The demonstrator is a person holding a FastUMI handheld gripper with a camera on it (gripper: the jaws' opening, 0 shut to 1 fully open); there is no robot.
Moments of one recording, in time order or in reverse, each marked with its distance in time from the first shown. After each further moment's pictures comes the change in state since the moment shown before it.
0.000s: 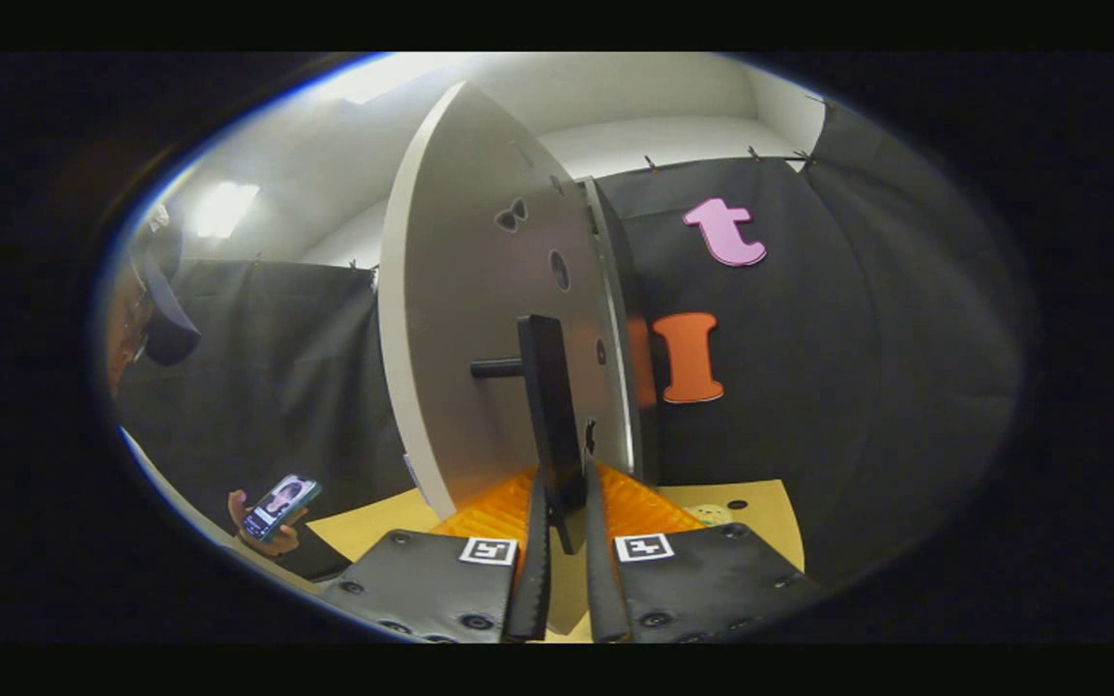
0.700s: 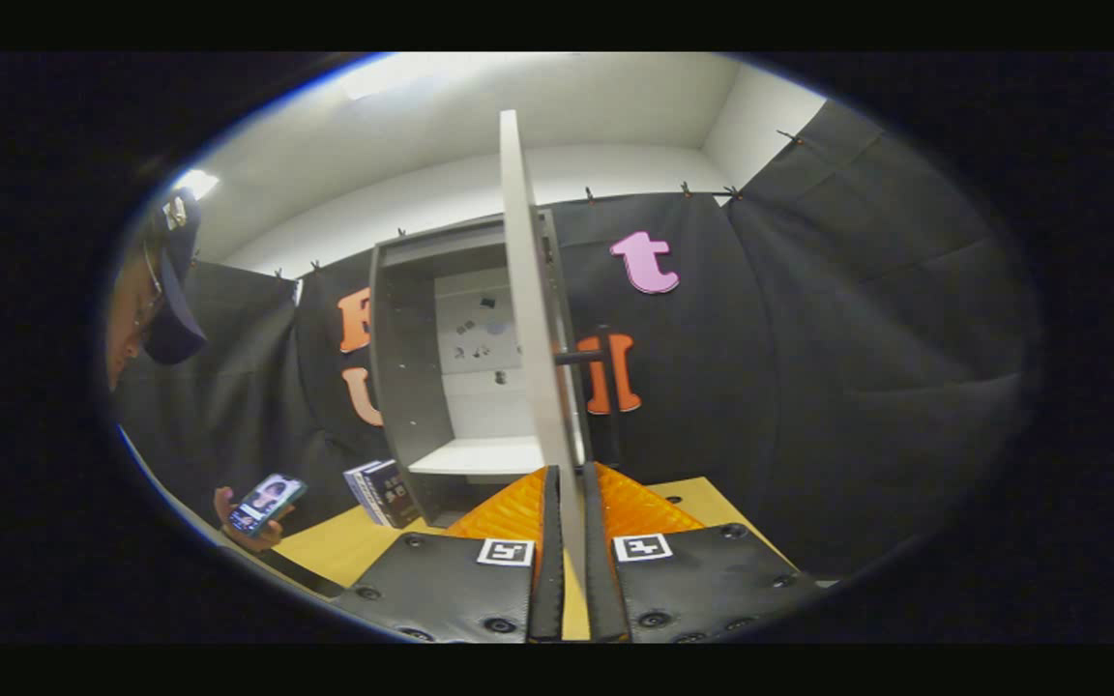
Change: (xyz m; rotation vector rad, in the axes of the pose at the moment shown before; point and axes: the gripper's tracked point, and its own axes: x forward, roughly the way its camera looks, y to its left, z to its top) arm -0.065 0.083 -0.015 0.014 -0.140 -0.262
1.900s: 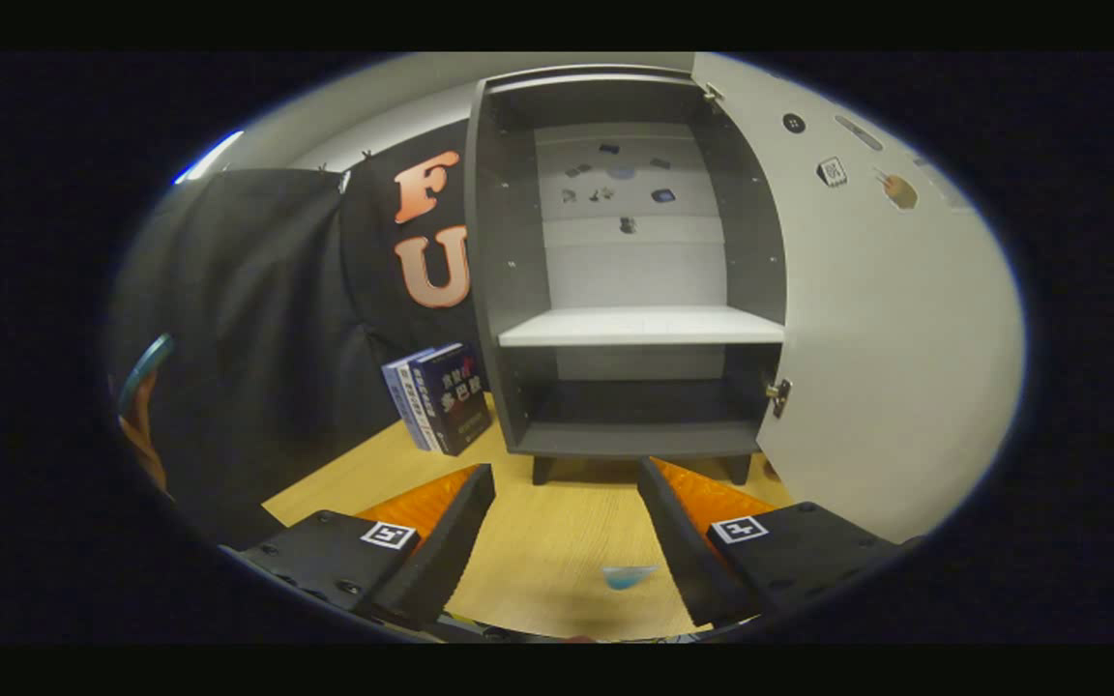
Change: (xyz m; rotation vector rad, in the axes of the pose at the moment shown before) arm 0.187 0.159 -0.316 -0.084 0.477 0.065
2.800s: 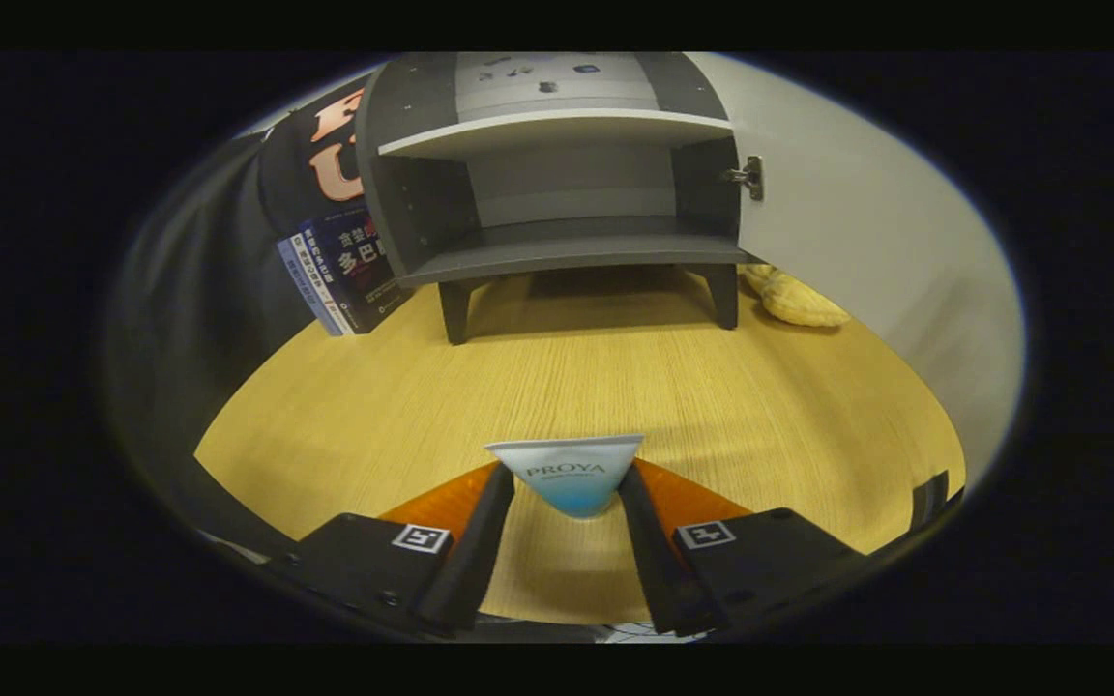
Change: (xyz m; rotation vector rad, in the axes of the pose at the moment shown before) arm 0.053 -0.047 -0.187 0.155 0.319 -0.100
